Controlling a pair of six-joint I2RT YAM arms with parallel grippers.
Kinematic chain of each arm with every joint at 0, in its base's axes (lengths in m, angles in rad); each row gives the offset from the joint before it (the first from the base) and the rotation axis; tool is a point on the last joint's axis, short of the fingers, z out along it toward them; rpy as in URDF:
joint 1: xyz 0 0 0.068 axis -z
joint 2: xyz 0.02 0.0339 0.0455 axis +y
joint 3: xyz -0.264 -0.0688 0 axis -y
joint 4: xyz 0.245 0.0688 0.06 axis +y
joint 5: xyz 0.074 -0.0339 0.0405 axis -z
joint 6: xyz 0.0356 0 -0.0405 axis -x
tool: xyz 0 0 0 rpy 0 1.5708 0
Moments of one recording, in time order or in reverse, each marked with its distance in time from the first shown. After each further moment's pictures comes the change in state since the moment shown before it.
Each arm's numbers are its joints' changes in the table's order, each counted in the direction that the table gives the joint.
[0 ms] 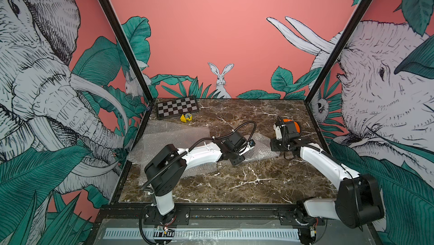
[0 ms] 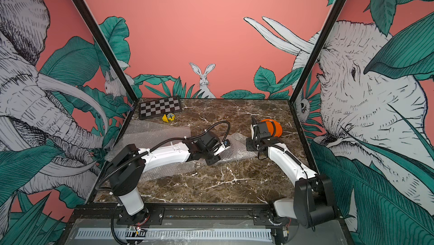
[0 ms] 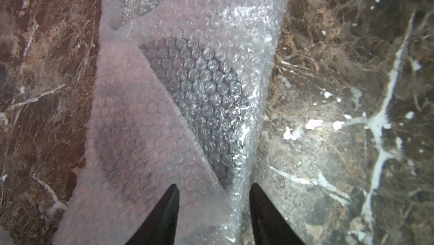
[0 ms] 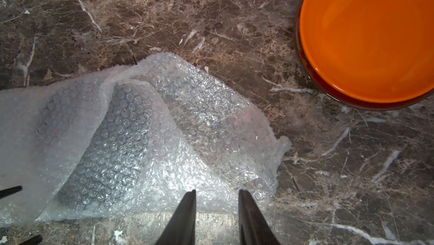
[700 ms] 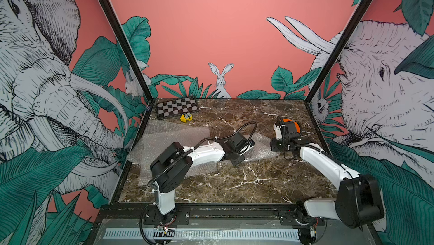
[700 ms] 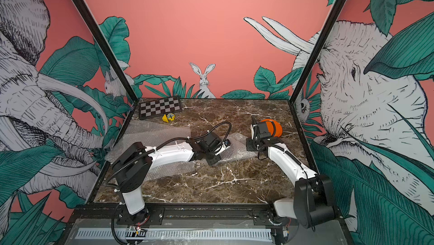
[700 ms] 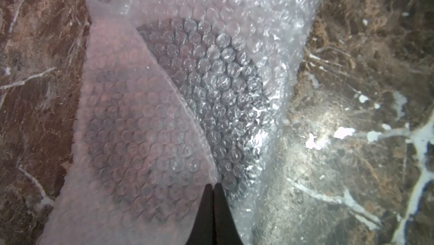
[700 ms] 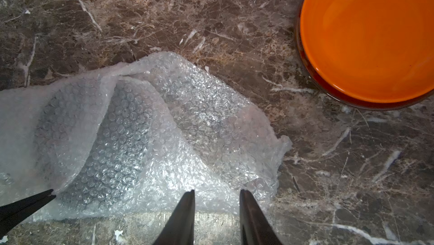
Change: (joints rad) left arm 0.000 0.035 0.016 -0.002 -0.047 0.062; right arm 0.000 0.000 0.000 0.000 -0.008 0.000
